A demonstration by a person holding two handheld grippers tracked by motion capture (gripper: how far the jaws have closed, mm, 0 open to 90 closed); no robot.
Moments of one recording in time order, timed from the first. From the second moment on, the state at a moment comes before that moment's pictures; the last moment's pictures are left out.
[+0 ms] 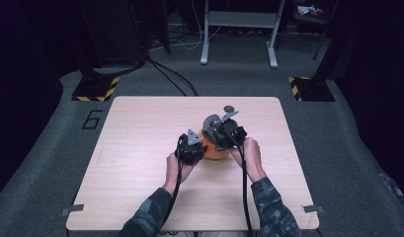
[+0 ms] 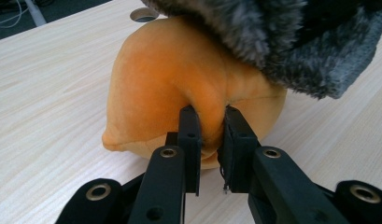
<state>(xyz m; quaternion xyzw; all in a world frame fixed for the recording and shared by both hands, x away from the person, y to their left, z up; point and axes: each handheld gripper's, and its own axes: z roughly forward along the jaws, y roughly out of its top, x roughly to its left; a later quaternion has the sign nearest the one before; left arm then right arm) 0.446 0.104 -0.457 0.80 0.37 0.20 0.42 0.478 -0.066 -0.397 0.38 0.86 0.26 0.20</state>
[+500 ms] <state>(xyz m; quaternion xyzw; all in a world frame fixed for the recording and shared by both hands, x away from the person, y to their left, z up) 0.446 0.106 -0.459 0.80 0.38 0.20 0.42 0.488 -0.109 -0.438 0.46 0.84 0.22 0.16</state>
